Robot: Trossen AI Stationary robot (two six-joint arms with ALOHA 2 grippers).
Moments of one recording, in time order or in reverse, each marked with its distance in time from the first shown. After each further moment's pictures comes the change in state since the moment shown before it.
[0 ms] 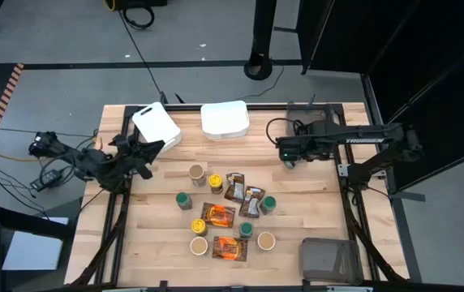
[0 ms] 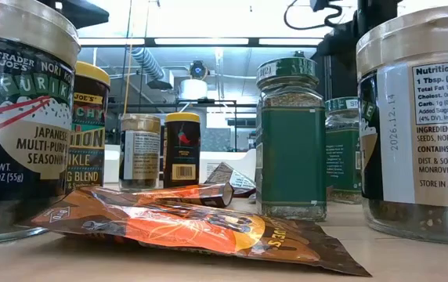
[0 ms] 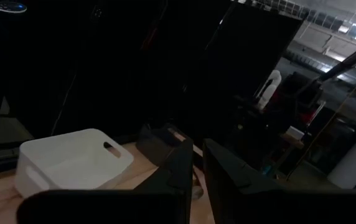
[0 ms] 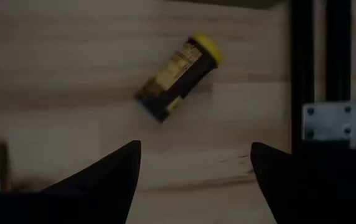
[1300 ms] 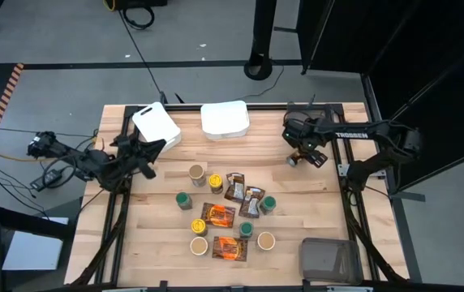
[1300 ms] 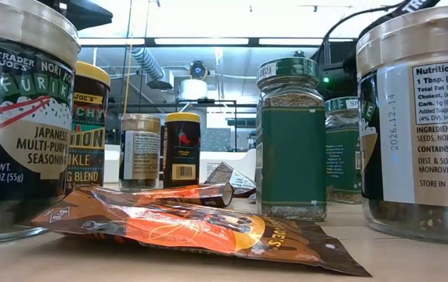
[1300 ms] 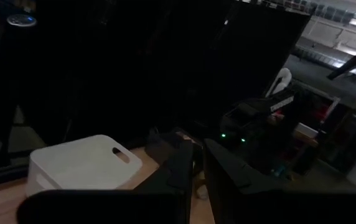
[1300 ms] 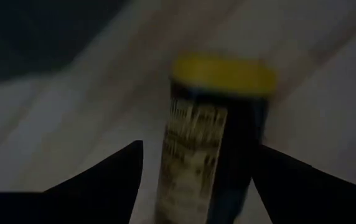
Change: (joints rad) left arm 0.022 0.038 0.000 0.033 -0.019 0.055; right arm -0.448 -0.003 -0.546 0.712 -0.128 0.291
